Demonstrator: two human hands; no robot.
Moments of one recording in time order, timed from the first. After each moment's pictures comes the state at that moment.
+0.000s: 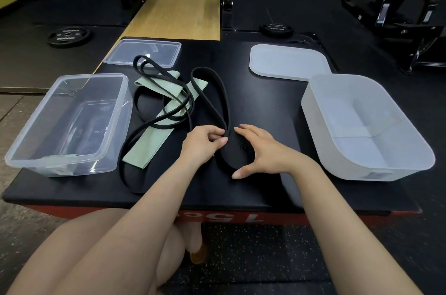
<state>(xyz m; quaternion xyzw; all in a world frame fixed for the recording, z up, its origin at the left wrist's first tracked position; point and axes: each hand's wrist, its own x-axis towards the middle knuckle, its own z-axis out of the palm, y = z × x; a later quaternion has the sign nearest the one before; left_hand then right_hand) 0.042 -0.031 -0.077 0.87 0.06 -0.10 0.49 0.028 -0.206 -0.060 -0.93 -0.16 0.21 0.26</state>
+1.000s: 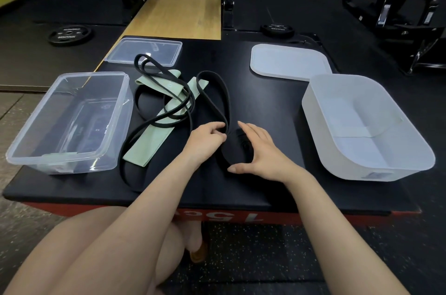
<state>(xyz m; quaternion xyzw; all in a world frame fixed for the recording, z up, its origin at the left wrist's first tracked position) 0.039 -0.037 -0.064 0.84 0.06 -0.12 0.52 0.016 -0.199 -0.072 -0.92 -0.15 0.13 0.33</state>
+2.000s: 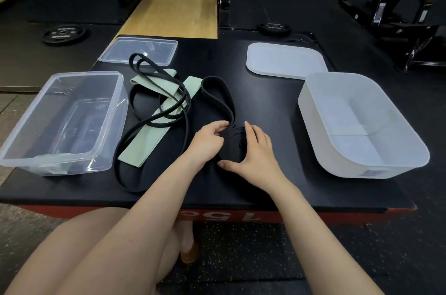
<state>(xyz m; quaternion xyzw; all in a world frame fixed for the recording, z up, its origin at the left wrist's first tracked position) 0.040 -0.050 -0.068 0.84 0.04 -0.14 0.53 0.000 -0.180 -0.082 -0.94 -0.05 0.04 0.33</state>
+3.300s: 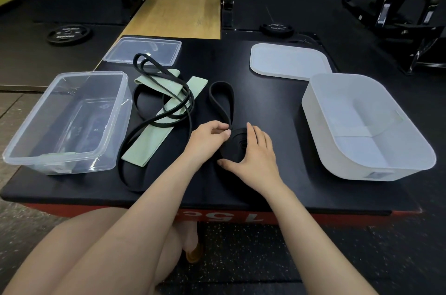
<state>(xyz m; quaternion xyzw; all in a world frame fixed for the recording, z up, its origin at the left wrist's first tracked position) 0.042 -0.039 -0.071 0.83 0.05 -0.11 0.54 0.000 -0.168 -0.089 -0.96 -0.02 0.00 0.28</state>
